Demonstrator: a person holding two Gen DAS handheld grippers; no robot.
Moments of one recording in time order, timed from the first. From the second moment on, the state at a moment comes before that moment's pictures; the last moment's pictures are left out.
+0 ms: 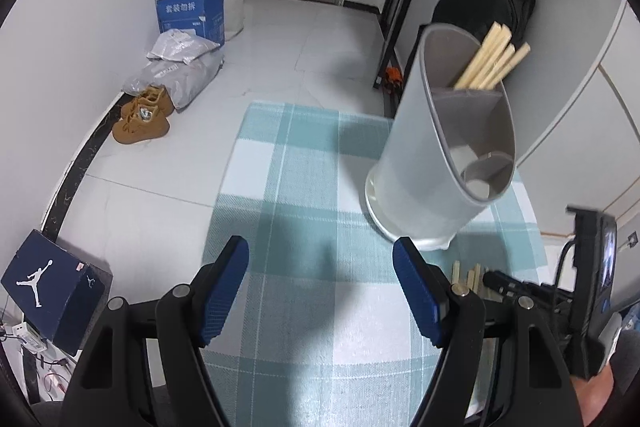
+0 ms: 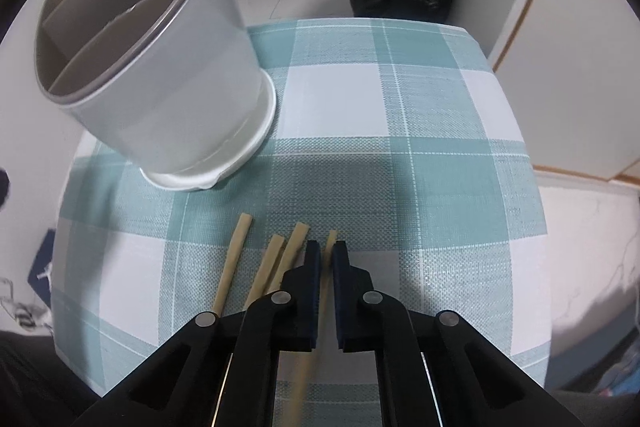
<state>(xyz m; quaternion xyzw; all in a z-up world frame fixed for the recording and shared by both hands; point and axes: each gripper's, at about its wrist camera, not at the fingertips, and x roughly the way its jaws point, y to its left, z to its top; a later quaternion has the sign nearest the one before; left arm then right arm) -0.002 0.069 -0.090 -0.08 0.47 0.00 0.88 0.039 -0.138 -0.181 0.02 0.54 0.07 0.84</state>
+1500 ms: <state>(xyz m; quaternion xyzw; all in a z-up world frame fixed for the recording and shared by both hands) 0.011 -0.046 -0.153 0.05 0.56 -0.06 0.82 0.008 -0.295 -0.135 0.35 0.39 0.18 0.83</state>
